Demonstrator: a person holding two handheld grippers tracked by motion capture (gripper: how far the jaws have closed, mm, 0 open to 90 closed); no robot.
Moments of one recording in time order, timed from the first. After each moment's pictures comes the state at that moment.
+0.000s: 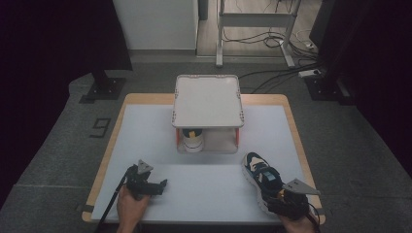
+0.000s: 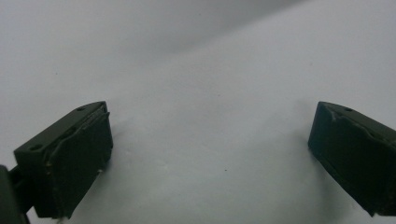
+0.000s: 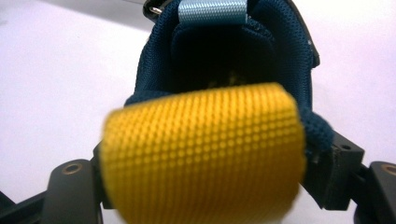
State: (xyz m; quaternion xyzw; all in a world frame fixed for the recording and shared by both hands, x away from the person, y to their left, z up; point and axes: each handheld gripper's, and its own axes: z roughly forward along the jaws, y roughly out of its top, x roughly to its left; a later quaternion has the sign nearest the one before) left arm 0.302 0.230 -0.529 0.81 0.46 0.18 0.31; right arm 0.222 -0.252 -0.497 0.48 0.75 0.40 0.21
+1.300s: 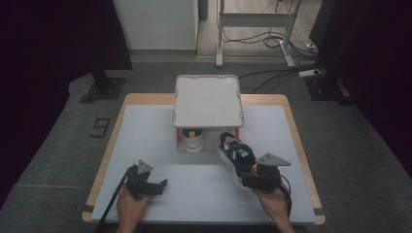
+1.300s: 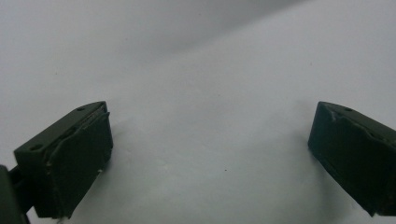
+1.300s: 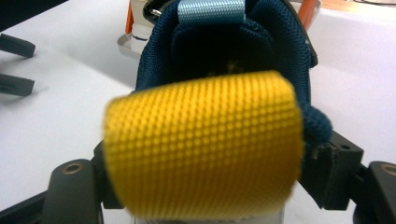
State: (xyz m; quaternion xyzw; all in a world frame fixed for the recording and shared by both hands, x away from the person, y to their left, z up) left arm 0.302 0.230 -0.529 0.81 0.46 0.18 0.31; right arm 0.289 -0.184 -0.469 0.44 0.76 0.44 0.19
